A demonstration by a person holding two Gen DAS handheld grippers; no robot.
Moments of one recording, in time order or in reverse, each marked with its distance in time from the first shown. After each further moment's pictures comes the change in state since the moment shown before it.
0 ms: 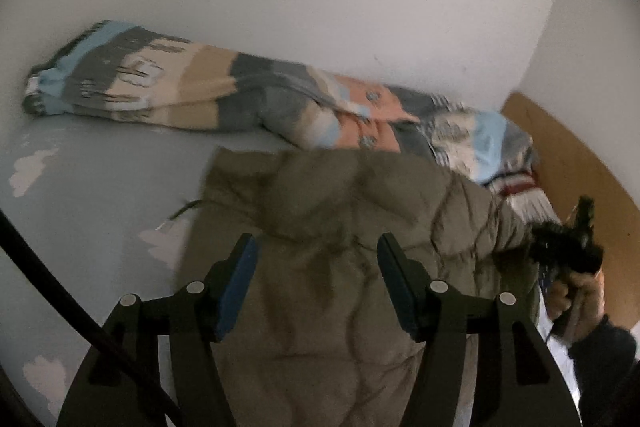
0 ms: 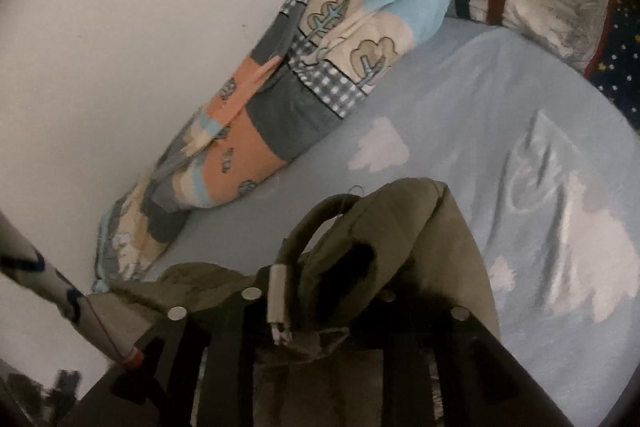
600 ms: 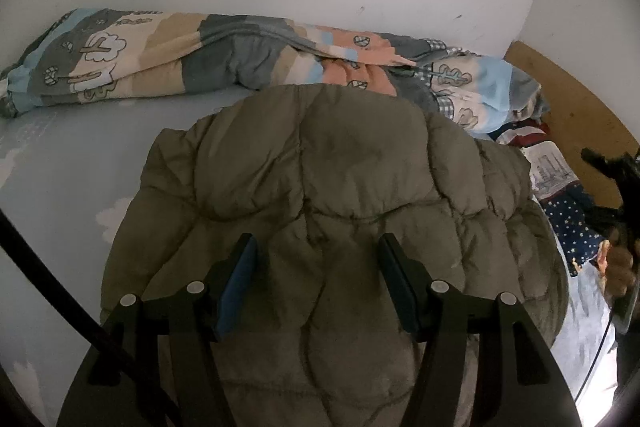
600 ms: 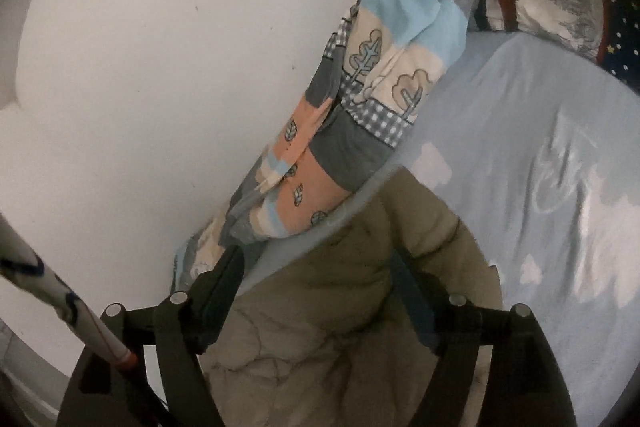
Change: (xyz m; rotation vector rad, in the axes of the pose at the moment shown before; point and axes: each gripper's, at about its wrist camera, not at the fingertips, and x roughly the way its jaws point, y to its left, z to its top) left arm 0.077 -0.023 -0.029 0.070 0.109 0.028; right arm -0.057 -0.011 -0.001 0.097 -0.107 0.248
